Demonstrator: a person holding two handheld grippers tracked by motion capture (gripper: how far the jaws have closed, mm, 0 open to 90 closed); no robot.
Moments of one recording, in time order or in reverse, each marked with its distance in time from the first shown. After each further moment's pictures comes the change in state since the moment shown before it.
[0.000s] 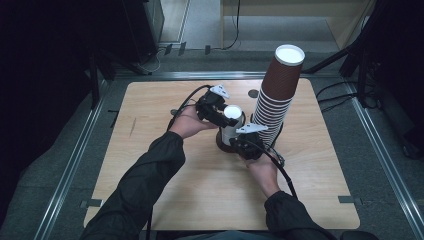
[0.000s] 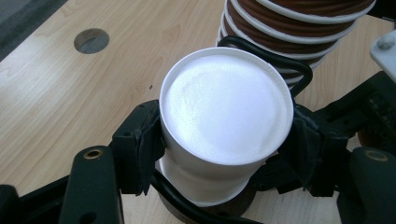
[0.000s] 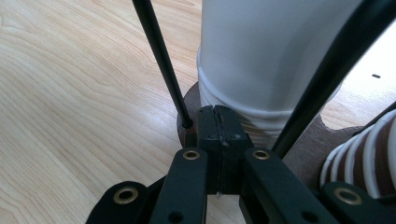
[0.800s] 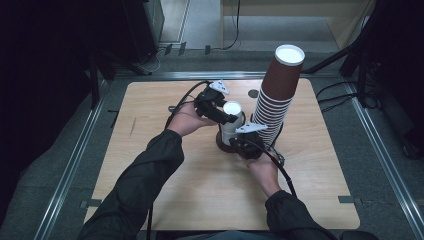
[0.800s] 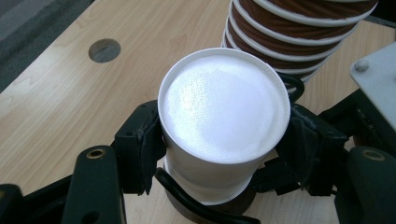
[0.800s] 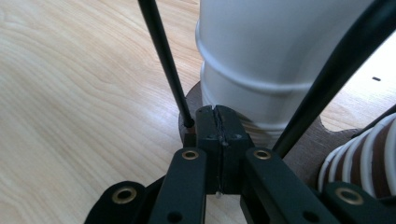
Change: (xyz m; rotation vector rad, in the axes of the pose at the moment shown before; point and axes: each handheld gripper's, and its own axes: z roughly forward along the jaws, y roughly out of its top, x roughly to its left) left arm -0.003 0.011 -0.016 -0.005 0.030 0.010; right arm 0.000 0.003 -0.002 0.014 0.006 -0.017
